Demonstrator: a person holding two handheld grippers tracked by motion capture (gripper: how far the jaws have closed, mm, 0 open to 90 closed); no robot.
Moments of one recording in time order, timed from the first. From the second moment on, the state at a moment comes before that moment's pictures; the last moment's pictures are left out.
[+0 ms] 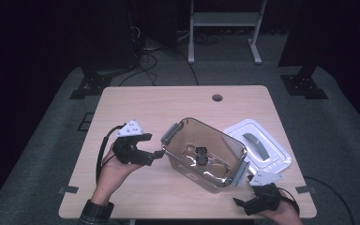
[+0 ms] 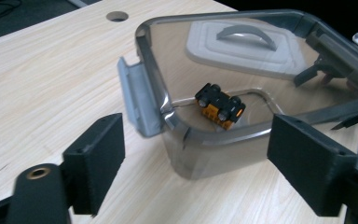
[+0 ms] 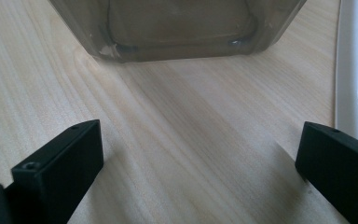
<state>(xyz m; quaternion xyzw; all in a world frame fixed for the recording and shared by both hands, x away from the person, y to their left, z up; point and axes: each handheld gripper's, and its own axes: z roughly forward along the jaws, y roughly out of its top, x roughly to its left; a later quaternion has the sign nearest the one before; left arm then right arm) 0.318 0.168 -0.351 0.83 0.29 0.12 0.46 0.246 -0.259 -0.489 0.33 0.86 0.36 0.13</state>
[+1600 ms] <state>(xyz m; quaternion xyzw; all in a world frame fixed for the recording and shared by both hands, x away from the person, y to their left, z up) 0.291 0.226 -0.454 0.84 0.34 0.14 0.39 0.246 -0.259 -0.489 0.33 0.86 0.36 0.13</state>
